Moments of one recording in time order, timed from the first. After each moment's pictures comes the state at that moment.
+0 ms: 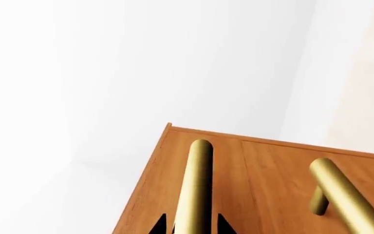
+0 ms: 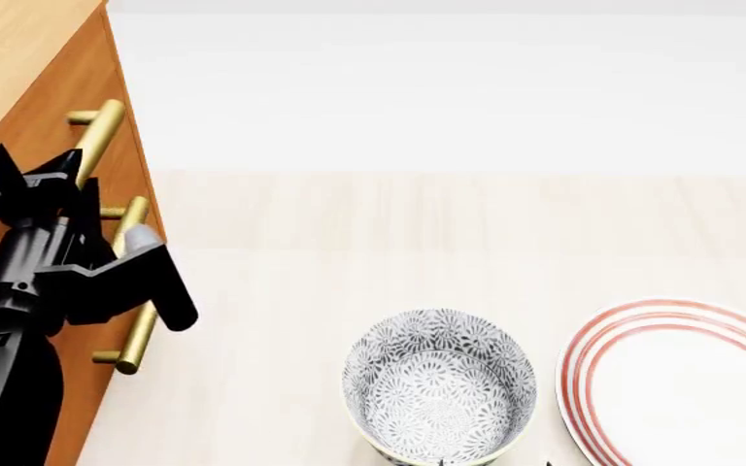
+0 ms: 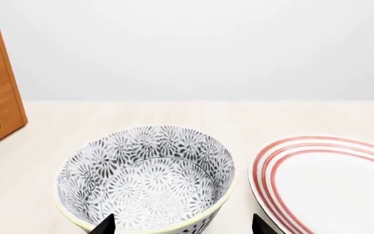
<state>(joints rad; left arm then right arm) -0.94 -0.36 0.85 -0.47 0.66 -0.52 -0.08 0.05 0.27 -0.34 0.05 0.29 -0.05 0.30</state>
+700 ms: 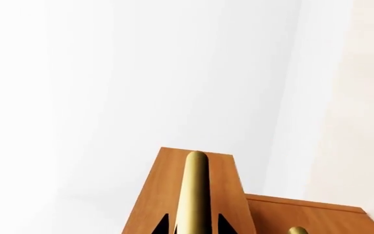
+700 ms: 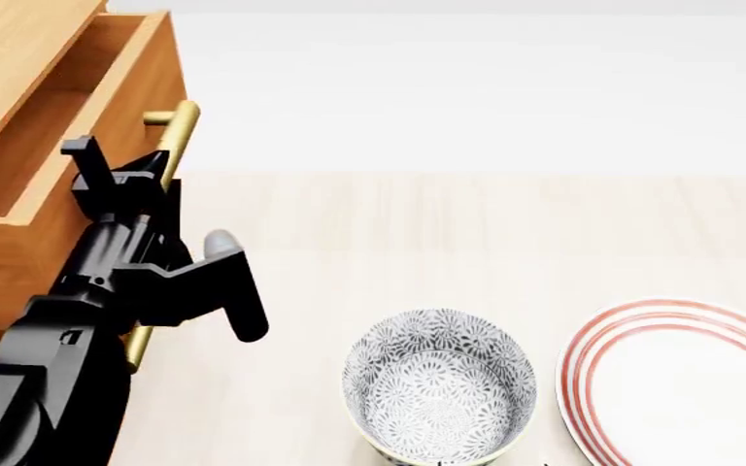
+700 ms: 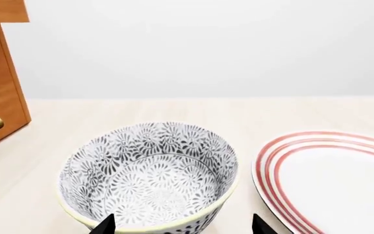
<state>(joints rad) -0.97 -0.26 0.91 -0.44 0.70 -0.54 0.01 0.05 0.28 -0.35 0.05 0.32 -0.05 0.30</state>
